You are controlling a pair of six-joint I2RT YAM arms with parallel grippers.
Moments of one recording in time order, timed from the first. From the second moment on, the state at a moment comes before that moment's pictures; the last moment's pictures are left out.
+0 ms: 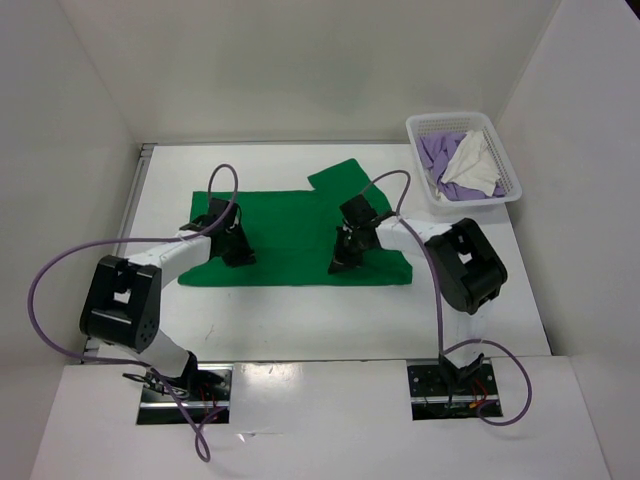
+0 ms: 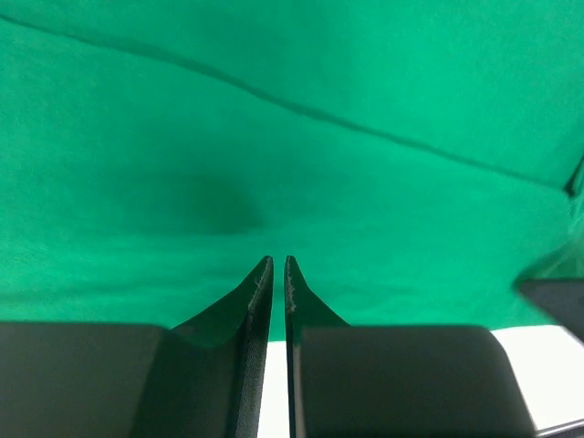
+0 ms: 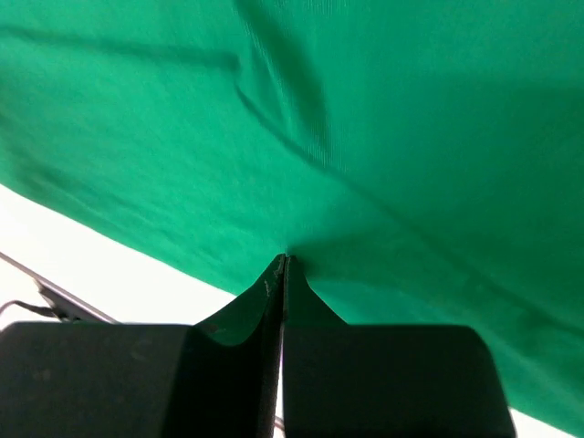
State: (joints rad) left arm -0.22 1.56 0.87 -0.34 0.08 -0.66; right arm 0.53 1.87 1.14 -0.35 -0.30 0.74
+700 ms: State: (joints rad) left arm -0.17 1.53 0.77 -0.49 0.27 -0.66; right arm 0.56 1.70 0.90 -0.35 -0.24 0.78
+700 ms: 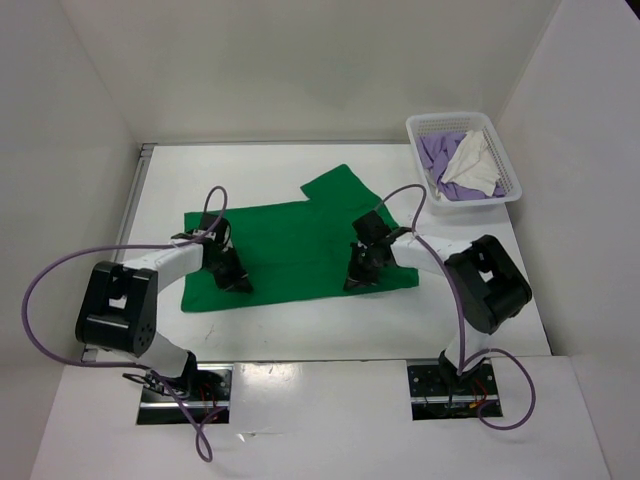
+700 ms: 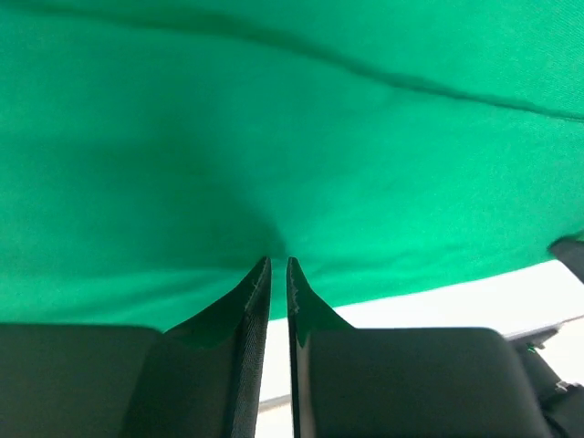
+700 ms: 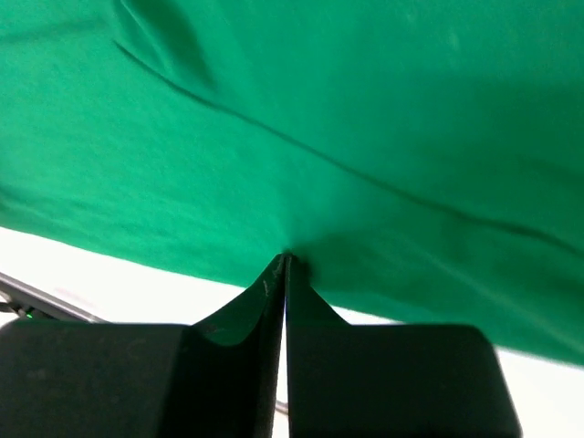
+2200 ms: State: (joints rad) left arm 0.23 2.10 1.49 -0.34 -0.15 -0.66; right arm 0.42 2.04 1.64 -0.46 -0.35 0.57
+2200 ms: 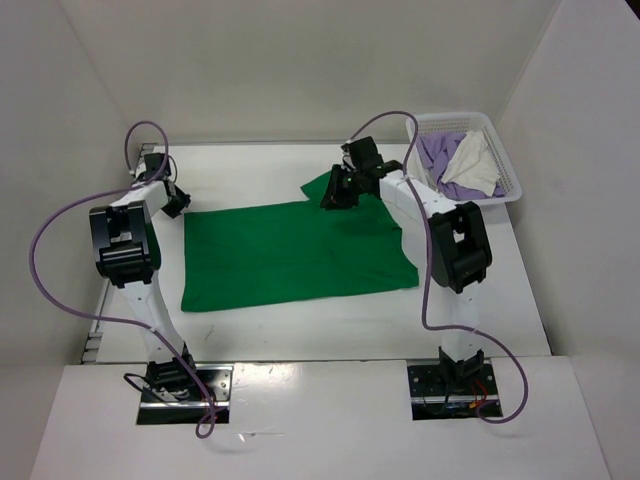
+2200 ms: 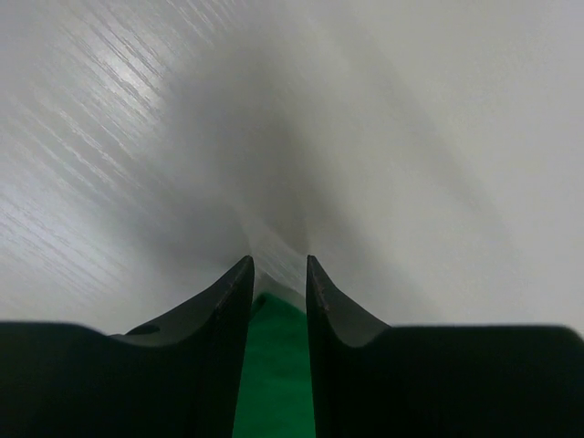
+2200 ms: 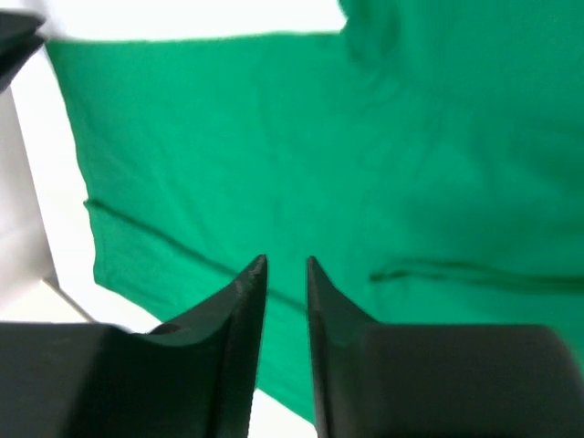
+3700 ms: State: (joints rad) left arm 0.23 2.04 1.39 -0.33 -0.05 -0.64; right arm 0.27 2.87 2.77 -0.59 -0.08 0.55
